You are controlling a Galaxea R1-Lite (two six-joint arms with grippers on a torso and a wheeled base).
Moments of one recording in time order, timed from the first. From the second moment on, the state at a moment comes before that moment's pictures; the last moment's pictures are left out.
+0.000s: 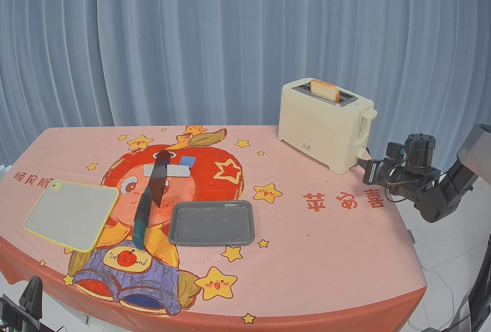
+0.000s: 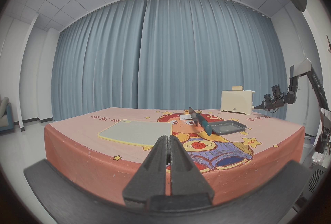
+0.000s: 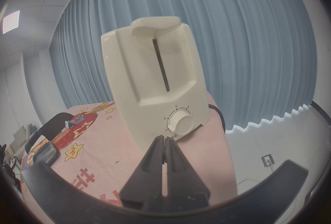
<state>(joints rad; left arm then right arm) 0.00 0.02 -0.02 0.00 0.01 -0.01 0.16 2.14 -0.79 -1.00 0.16 0.21</state>
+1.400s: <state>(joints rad) 0.00 0.02 -0.02 0.00 0.01 -0.01 0.12 1.99 -0.78 -1.00 0.09 0.19</state>
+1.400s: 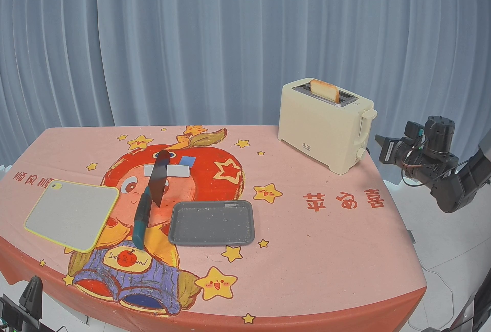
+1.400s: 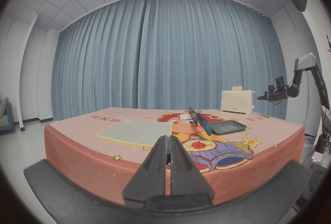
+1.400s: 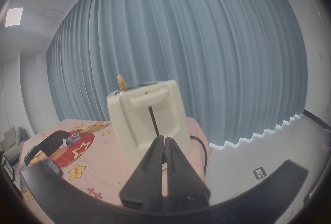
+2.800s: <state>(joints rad) 0.00 0.02 -0.02 0.00 0.01 -0.01 0.14 2.13 -0.86 -1.35 0.12 0.18</state>
